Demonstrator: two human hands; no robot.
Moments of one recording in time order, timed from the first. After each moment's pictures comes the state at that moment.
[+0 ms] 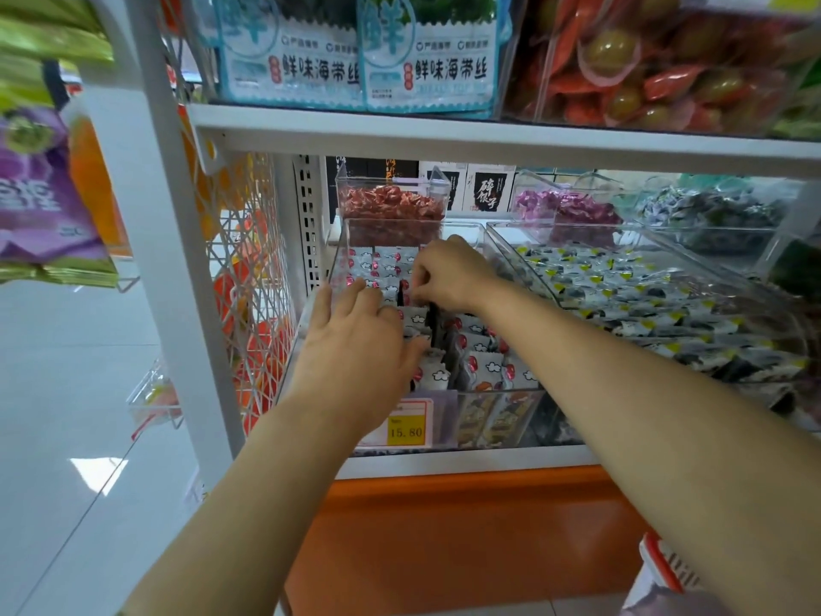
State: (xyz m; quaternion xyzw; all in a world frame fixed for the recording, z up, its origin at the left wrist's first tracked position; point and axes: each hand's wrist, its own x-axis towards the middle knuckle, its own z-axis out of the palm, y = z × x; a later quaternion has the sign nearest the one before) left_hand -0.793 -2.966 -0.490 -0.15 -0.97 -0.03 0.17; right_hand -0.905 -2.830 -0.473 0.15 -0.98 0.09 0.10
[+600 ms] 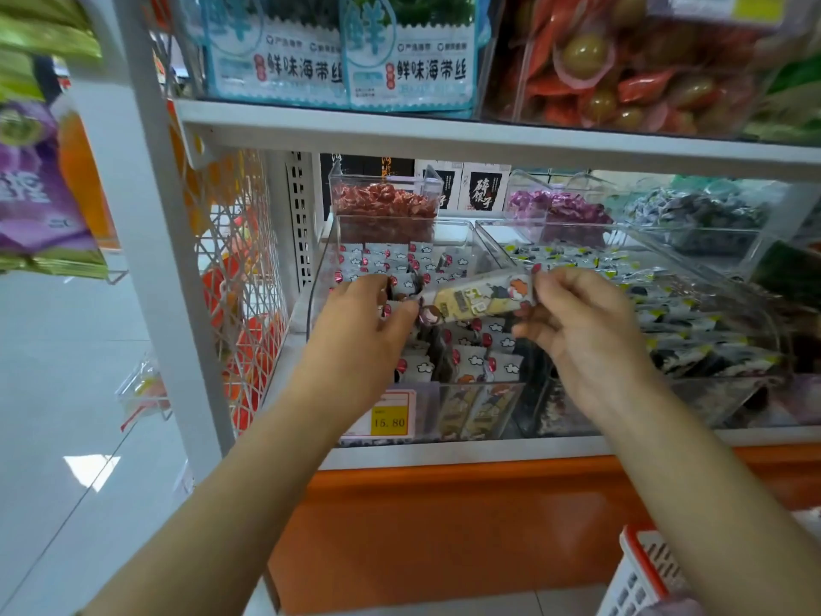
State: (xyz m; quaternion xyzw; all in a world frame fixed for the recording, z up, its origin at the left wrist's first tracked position) left_hand -0.779 -2.954 -0.481 -0.12 -0.89 -0.41 0.16; right_hand -0.770 -2.770 -0.478 0.00 -0.63 0.75 0.20
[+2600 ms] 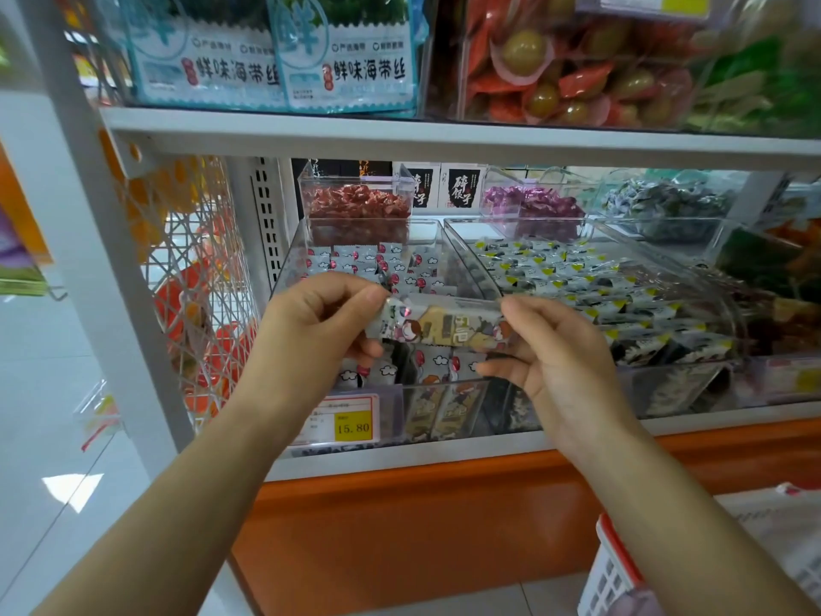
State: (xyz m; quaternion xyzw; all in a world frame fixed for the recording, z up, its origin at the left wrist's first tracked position) left_hand -0.774 -2.954 -0.480 -0.18 -0.73 -0.65 0.11; right_hand -0.748 -2.760 -0.497 0.02 -0.60 0.78 0.17
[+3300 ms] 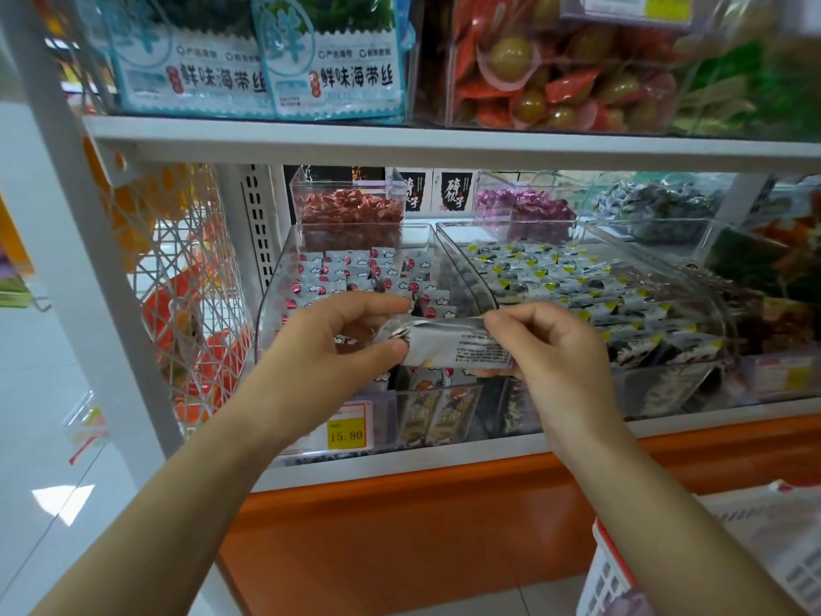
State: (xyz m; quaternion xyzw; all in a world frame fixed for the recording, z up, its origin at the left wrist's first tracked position) left_hand -0.771 -2.953 -0.476 -0.23 -0.81 -0.54 0.05; right_hand -0.745 -2.762 -0.496 0.04 -0.72 0.64 0.28
